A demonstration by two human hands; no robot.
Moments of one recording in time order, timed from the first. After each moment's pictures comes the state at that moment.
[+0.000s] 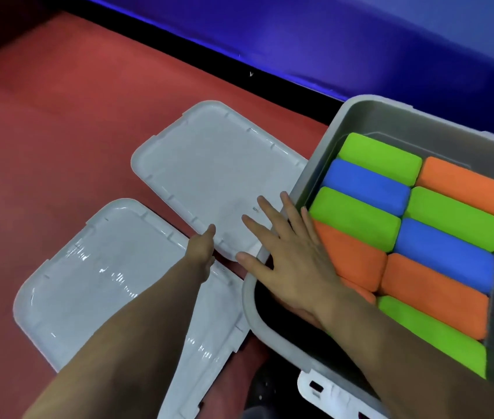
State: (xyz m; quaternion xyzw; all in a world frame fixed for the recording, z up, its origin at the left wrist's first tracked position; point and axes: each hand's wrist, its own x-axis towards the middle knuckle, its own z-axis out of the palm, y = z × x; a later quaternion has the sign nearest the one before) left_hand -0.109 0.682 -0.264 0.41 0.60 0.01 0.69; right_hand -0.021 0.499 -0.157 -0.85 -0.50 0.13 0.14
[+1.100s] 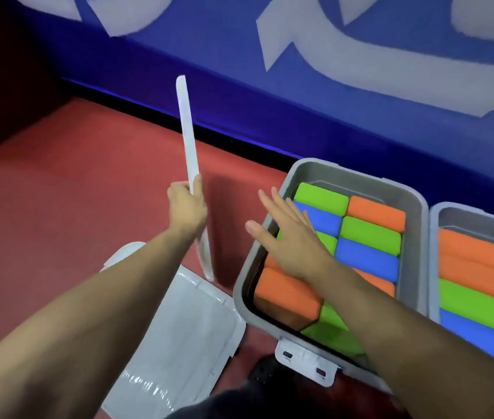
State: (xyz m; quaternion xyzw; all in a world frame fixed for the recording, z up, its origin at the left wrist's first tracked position) left_hand -0.076 0.686 -0.028 0.73 0.45 0.24 0.45; right_hand -0.019 0.470 0.001 -0.86 -0.36 0.19 0.30
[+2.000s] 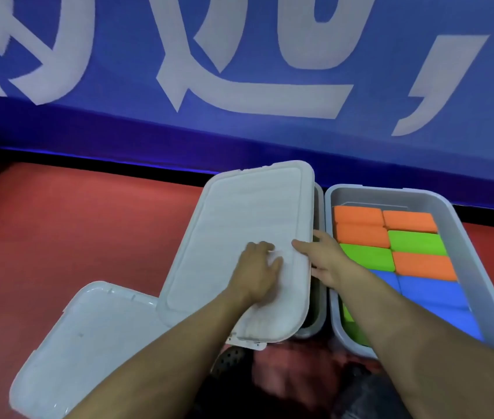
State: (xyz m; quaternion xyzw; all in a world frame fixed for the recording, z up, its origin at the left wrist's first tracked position) left_hand -0.079 0.394 0.004 0.91 0.15 -0.05 0.39; right_hand 0.005 0.248 0.013 -0.65 0.15 0.29 0.69
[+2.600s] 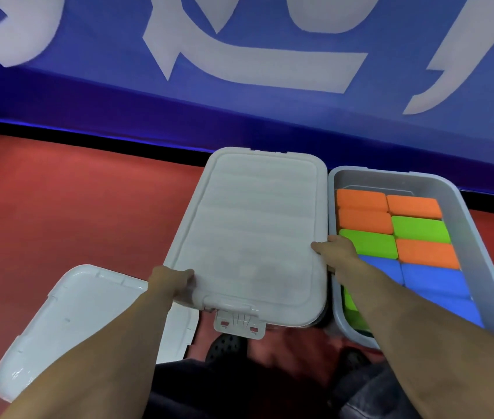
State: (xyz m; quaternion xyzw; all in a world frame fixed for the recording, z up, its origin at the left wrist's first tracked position) left_hand -0.119 0.544 -0.092 0.71 0.56 -0.14 0.41; right_hand 0.029 0.229 -0.053 -0.80 0.19 0.22 0.52
